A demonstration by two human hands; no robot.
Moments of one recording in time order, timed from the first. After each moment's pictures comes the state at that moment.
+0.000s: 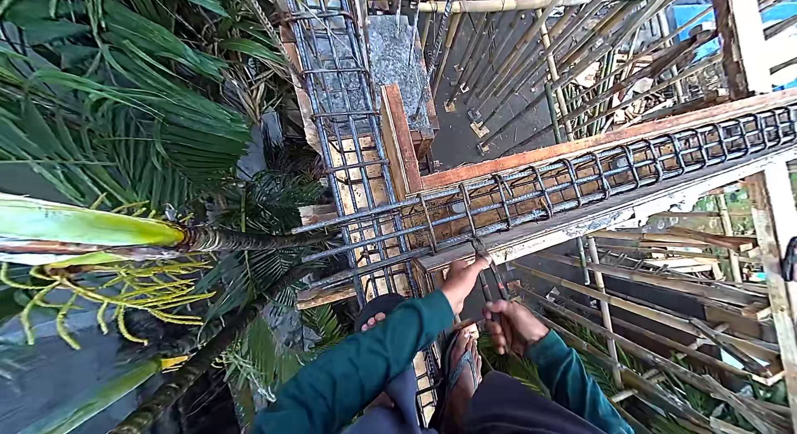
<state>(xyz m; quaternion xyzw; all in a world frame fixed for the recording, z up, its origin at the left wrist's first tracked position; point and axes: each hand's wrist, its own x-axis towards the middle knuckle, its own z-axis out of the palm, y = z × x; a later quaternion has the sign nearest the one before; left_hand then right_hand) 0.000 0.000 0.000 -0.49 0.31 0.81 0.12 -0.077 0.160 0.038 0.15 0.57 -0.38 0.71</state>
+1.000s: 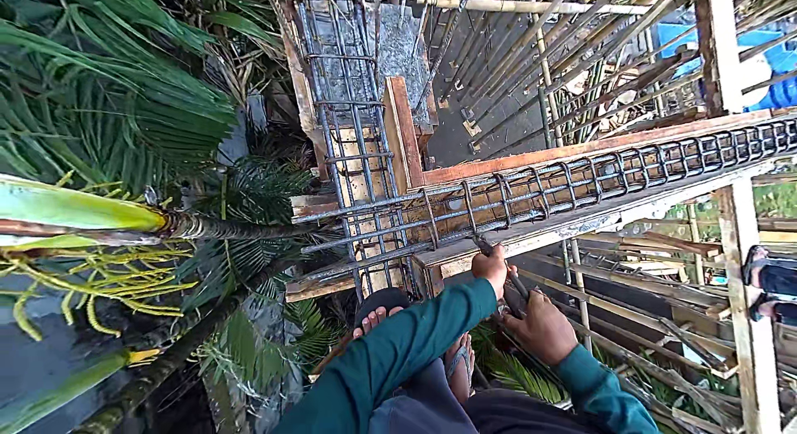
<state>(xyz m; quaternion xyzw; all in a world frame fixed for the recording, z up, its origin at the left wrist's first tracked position) -0.063 0.033 0.010 -0.58 0.13 0.80 0.04 -0.075 0.124 0.118 -0.17 0.88 0.16 0.42</state>
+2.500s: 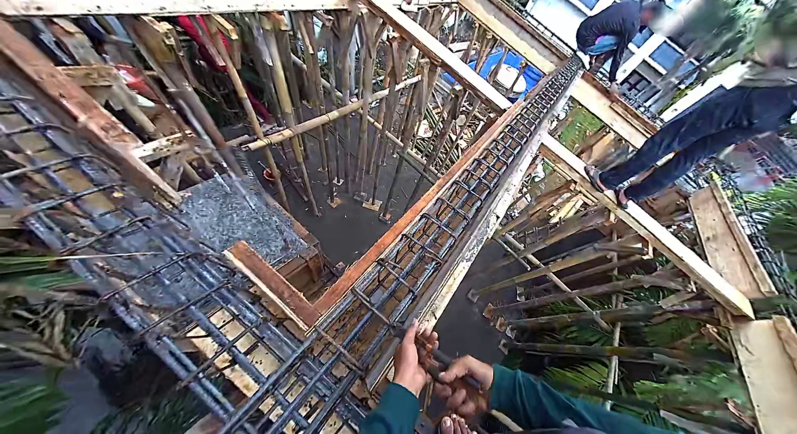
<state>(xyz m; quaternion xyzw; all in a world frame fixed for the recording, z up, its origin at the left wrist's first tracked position) -0.045 0.018 -0.005 -0.50 0.21 0.83 0.10 -0.072 0.168 0.050 0.13 0.42 -0.54 0.72</state>
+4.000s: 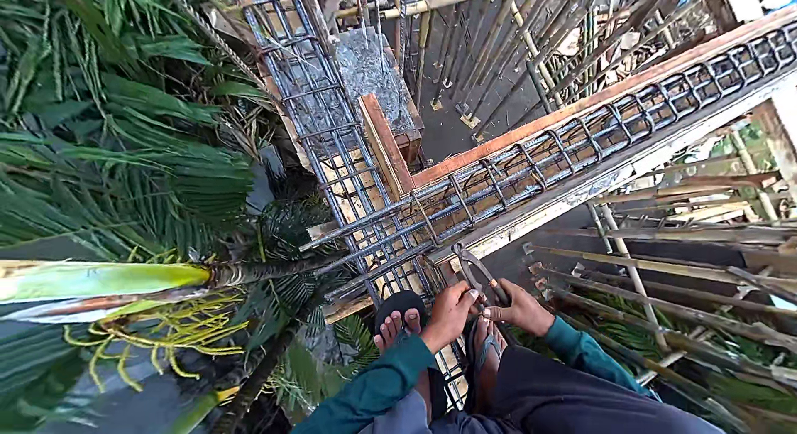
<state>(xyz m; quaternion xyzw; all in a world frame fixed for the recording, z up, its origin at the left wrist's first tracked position) 0.099 0.007 0.018 -0.29 0.59 0.74 0.14 -0.048 0.164 0.035 -0.20 0.75 -0.27 0.57</state>
